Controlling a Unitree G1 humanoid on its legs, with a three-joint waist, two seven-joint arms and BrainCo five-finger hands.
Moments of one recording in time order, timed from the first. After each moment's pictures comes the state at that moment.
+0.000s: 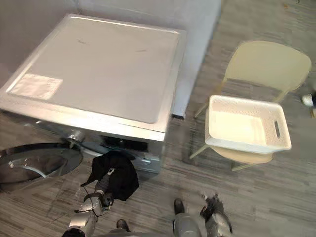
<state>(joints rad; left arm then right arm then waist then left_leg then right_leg) 0.02 0.11 -0.13 0.65 -0.34 -0.09 0.04 0.00 -0.05 -0.31 0.75 0.37 -0.08 -0.11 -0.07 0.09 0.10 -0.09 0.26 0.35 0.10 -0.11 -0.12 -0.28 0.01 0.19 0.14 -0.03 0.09</state>
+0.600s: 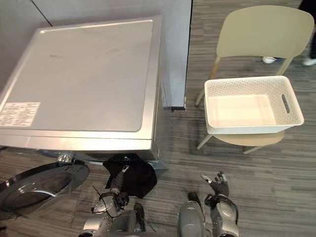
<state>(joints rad) 0.10 0.03 -0.19 0.48 -0.31 -0.09 0.05 0.08 -0.07 -0.20 0.61 0.34 -0.10 -0.09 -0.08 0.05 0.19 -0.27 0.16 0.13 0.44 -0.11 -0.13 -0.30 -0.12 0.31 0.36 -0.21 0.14</state>
